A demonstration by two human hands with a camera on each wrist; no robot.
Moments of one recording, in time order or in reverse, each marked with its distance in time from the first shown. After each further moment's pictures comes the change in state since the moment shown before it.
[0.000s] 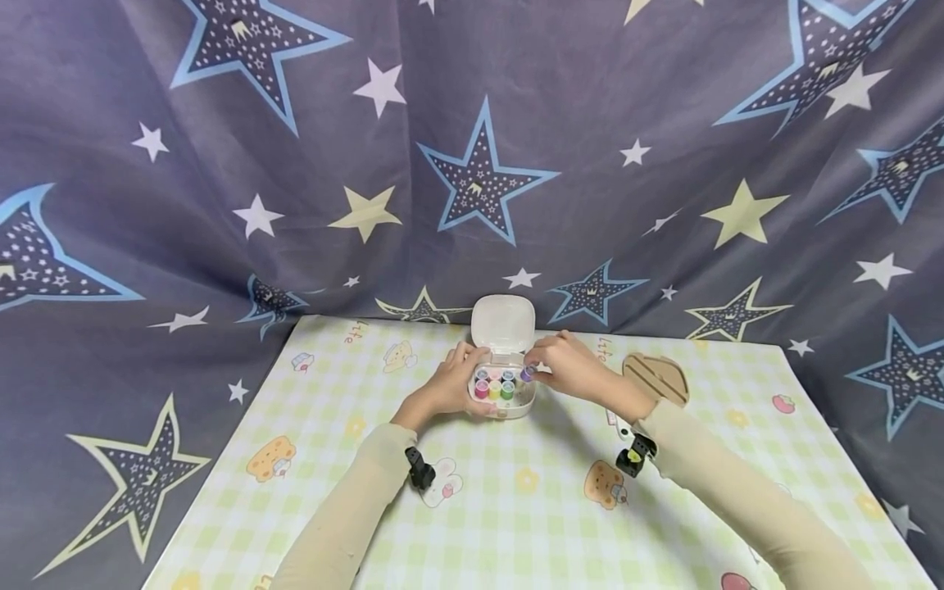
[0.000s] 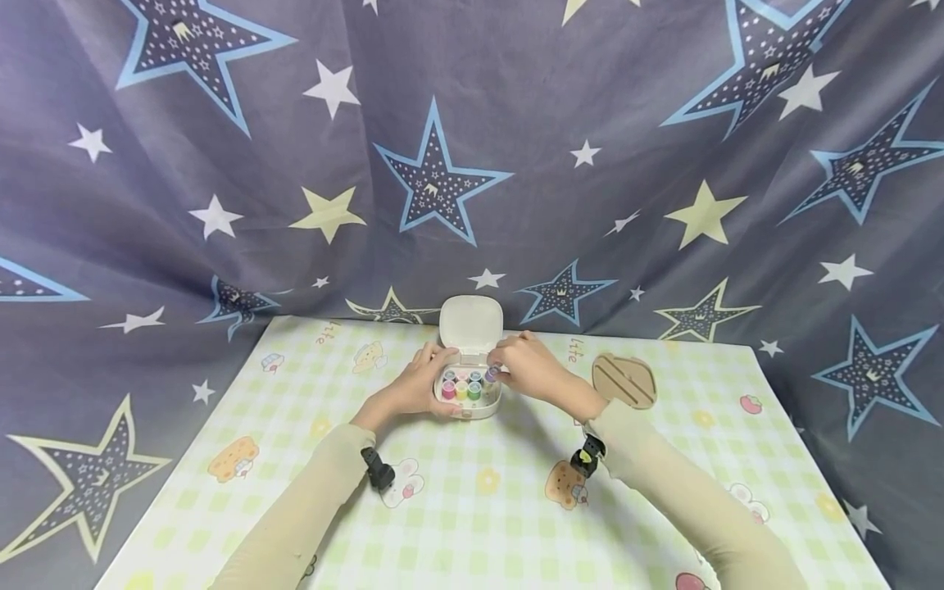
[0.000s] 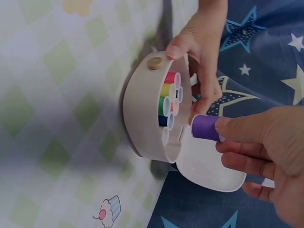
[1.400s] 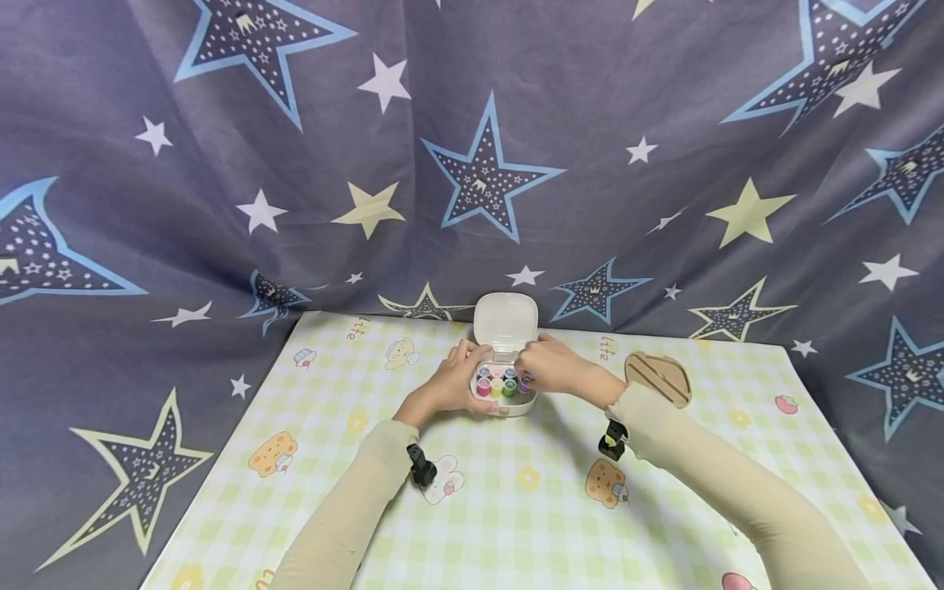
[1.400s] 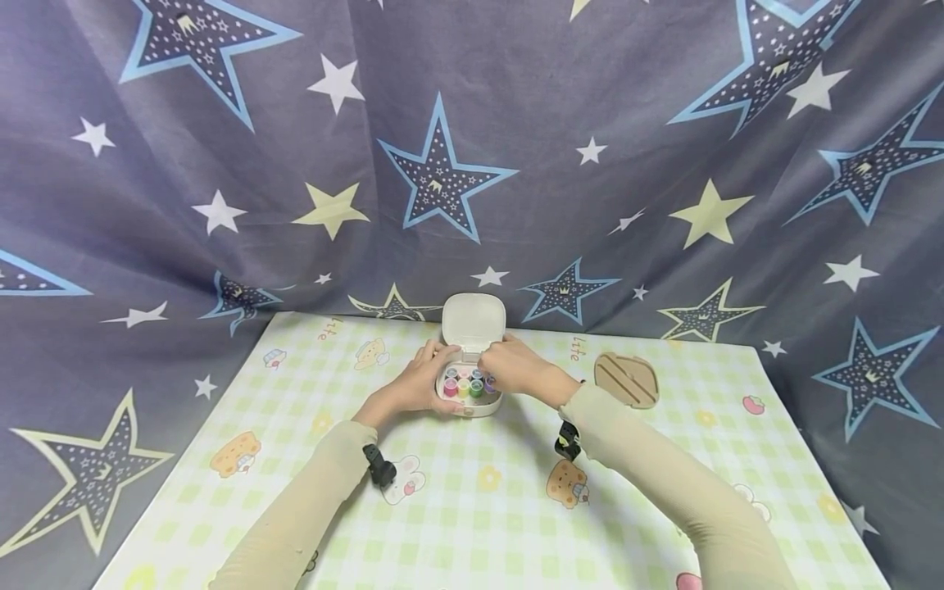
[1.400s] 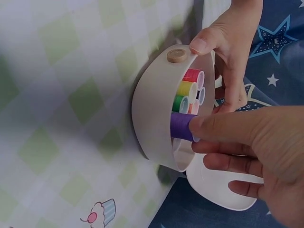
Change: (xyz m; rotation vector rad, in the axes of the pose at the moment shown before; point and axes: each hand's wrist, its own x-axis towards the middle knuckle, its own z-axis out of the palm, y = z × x) left_hand -0.001 0.001 -0.002 0.000 0.018 0.020; right_hand 0.029 -0.003 0.019 -0.122 -0.271 -0.066
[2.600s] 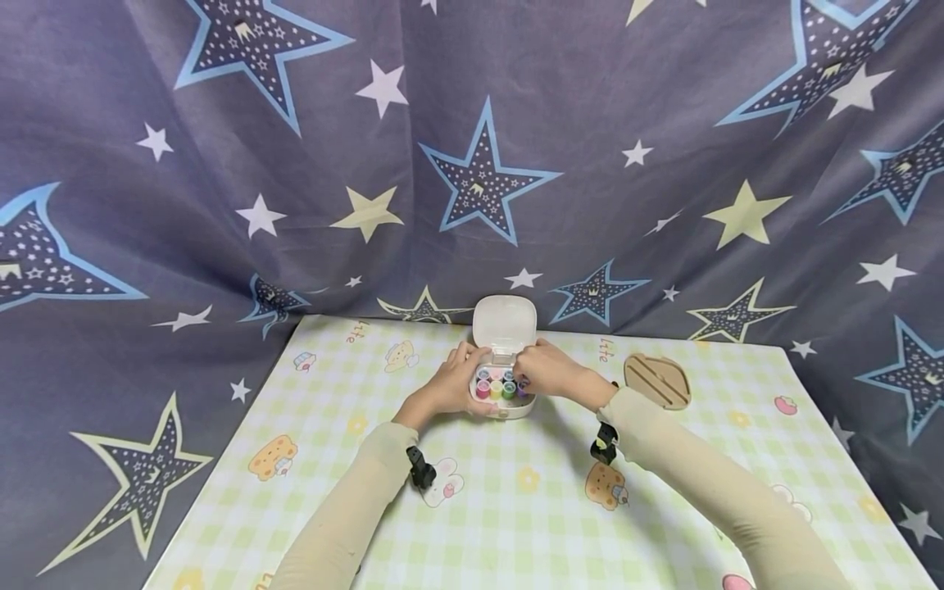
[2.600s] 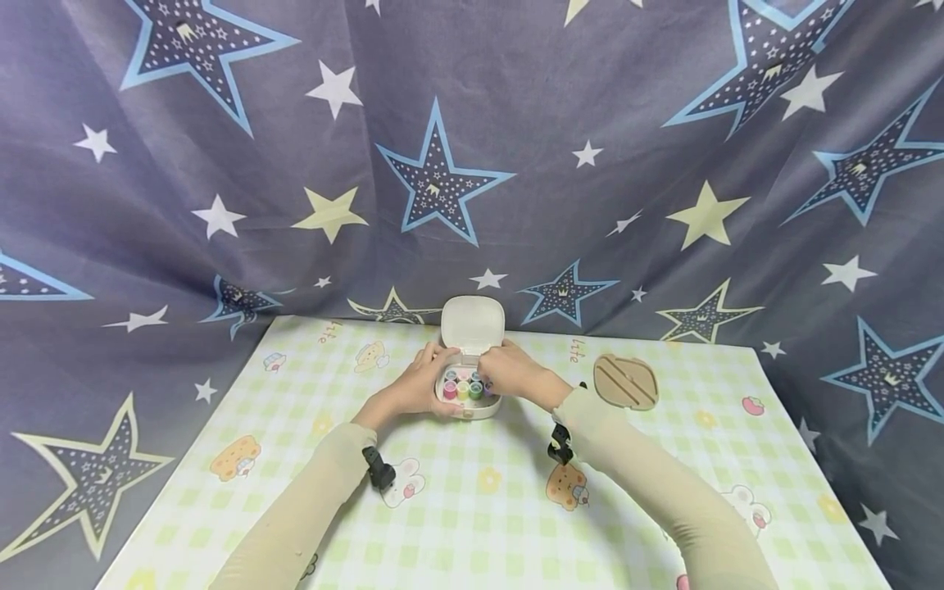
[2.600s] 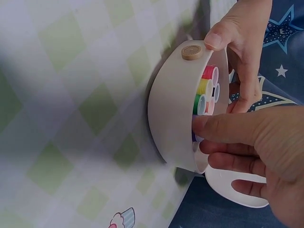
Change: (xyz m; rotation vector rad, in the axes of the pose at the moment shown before) left_hand -0.001 0.004 -0.002 0.010 -0.015 -0.005; right_hand 0.005 0.004 0.018 0.028 0.002 0.021
